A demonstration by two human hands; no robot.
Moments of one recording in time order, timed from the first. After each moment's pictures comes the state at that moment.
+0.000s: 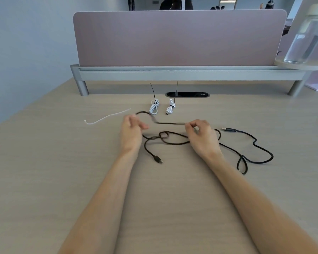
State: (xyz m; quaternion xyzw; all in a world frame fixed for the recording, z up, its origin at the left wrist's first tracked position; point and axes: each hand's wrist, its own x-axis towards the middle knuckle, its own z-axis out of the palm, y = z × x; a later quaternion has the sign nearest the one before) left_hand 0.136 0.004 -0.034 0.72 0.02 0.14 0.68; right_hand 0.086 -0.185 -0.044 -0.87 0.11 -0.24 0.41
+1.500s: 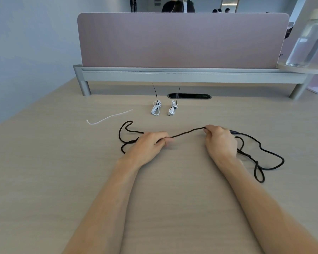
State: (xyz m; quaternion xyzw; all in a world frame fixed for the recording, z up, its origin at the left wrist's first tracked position) left_hand 0.127 0.007 -0.049 0.88 -0.32 0.04 0.35; right_hand 0.077 -0.215 -0.048 -0.94 0.17 -0.25 0.17
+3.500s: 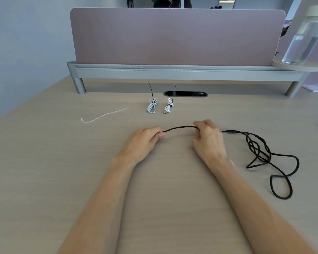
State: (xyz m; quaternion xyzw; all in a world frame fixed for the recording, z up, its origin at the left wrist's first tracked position) left_hand 0.122 0.007 -0.040 0.92 -0.27 0.09 0.28; right_hand 0.080 -0.202 -0.052 -0.93 0.07 -0.31 0.21
